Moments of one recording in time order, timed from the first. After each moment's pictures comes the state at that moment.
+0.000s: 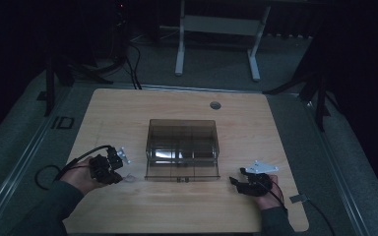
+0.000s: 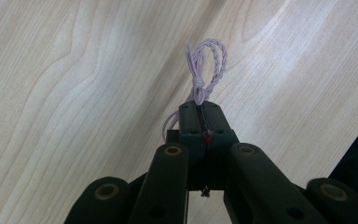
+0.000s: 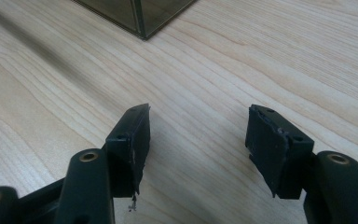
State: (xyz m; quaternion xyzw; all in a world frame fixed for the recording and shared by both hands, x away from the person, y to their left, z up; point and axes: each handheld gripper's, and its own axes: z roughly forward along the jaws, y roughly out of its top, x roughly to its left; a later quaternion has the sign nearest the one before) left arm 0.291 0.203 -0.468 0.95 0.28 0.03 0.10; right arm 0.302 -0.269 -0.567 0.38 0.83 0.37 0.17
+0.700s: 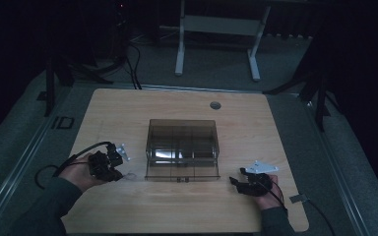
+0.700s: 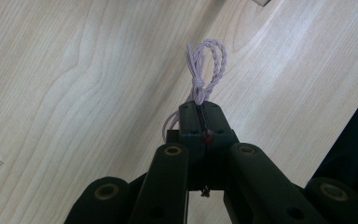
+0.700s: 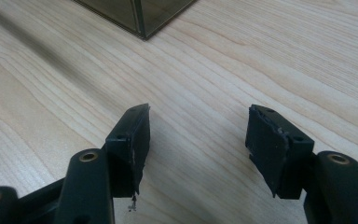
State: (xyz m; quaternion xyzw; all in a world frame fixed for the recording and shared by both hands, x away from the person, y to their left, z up) left arm 0.293 0.200 -0.452 0.96 0.27 0.03 0.11; right arm 0.302 -0.269 -0.567 0.38 0.83 0.37 0.17
